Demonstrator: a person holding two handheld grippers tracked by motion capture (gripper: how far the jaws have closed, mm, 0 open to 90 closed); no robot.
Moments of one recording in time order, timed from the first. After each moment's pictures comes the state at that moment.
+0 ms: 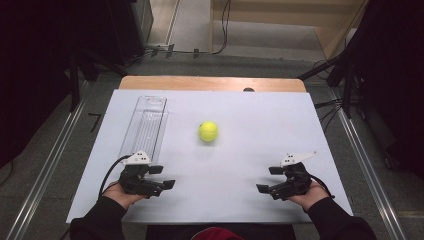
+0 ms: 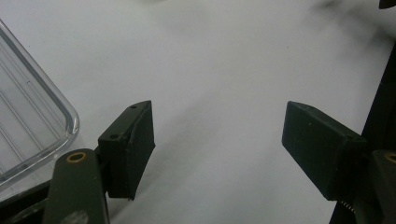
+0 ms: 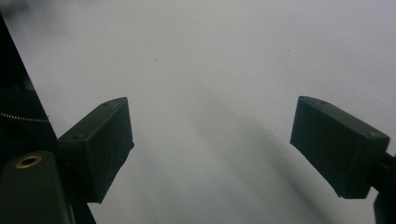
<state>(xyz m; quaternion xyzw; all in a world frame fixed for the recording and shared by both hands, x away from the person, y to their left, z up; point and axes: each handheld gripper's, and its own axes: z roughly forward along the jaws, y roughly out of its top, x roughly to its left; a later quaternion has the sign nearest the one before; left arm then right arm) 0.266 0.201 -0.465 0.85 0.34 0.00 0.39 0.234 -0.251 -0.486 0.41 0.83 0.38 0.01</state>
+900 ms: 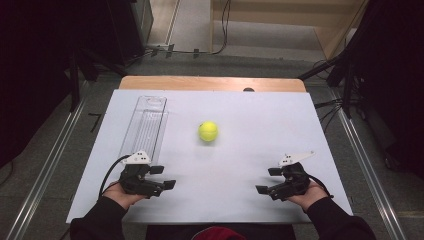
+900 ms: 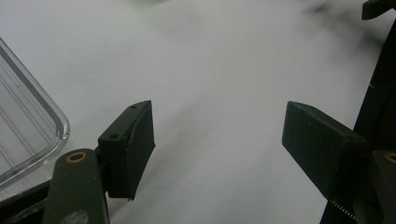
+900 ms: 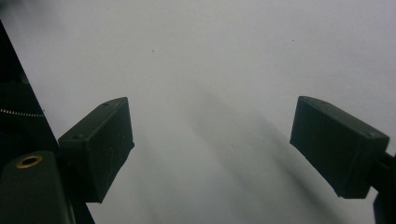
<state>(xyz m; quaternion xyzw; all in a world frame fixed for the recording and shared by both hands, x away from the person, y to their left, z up) 0.265 0.200 -0.463 0.85 0.34 0.00 0.40 0.235 -0.249 -0.490 0.41 0.83 0.37 0.00</state>
